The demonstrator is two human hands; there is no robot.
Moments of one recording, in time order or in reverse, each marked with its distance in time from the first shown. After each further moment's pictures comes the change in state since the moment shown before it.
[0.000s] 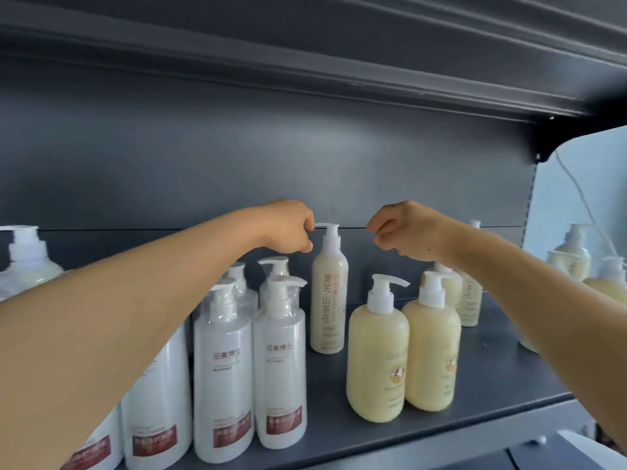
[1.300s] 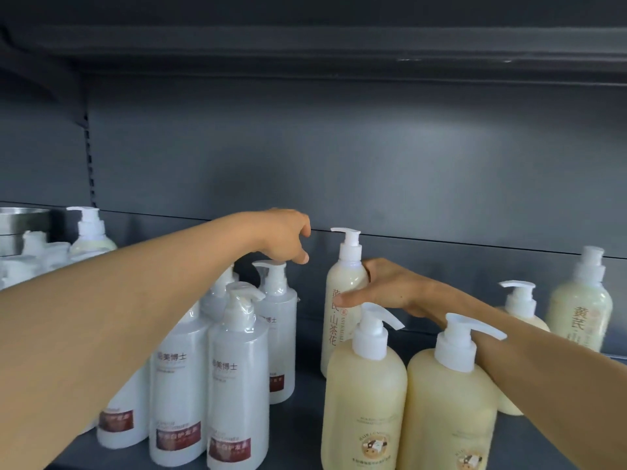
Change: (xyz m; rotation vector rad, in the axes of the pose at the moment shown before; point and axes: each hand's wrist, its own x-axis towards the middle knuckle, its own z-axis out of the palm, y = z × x) left_hand 0.032 0.005 0.017 0.116 -0.058 -0.404; right_hand 0.099 0.060 0.086 0.395 -0.554 -0.289
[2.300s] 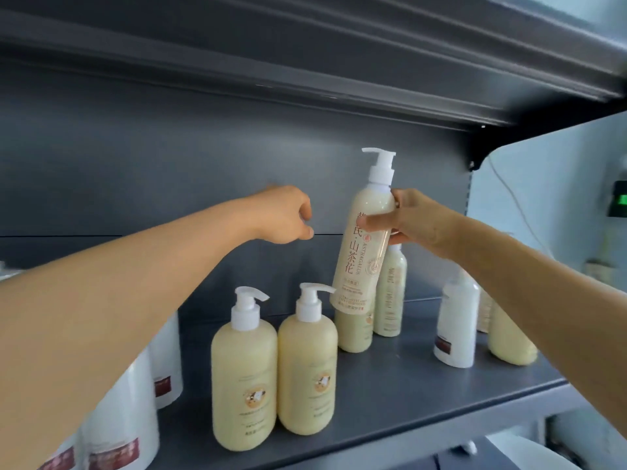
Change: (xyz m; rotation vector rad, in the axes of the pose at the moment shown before) left_hand -0.037 0.130 -0.019 -0.212 0.145 0.448; right_hand -0.179 -0.028 -0.110 0.083 0.579 0.123
